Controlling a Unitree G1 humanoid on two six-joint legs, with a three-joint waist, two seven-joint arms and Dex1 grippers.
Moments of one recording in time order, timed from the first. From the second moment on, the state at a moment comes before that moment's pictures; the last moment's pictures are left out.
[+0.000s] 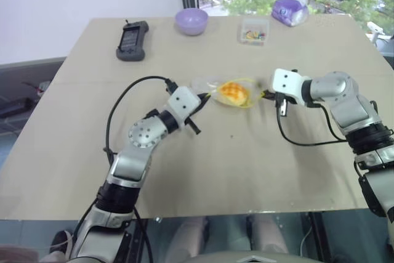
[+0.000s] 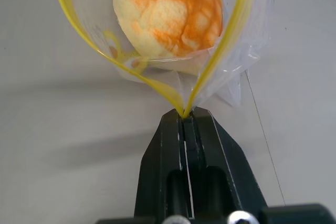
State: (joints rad) left arm -0.39 0.43 -0.13 -0.14 -0.02 0.16 -0.59; right arm -0.86 -0.66 0.33 0.38 -0.17 0.03 1.04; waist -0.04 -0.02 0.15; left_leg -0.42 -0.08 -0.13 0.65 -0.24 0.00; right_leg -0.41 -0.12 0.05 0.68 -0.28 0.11
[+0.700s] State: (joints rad) left arm -0.50 0.41 -0.11 -0.10 -0.03 0.08 -0.51; right arm -0.91 -0.83 0.22 0.21 -0.10 0.13 1.05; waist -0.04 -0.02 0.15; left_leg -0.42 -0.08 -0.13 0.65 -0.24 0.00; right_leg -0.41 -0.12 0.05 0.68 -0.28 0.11
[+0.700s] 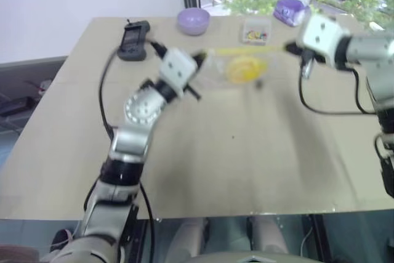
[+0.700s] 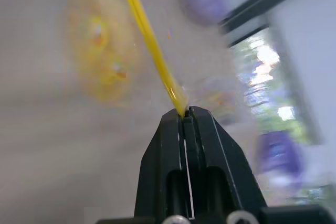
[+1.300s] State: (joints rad) left arm -0.35 0.40 -0.16 -0.22 -0.06 0.23 -0.56; right arm -0.77 -0.83 0.15 -0.21 0.16 0.53 1.18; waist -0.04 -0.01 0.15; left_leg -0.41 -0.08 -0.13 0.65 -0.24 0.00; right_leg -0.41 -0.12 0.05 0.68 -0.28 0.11
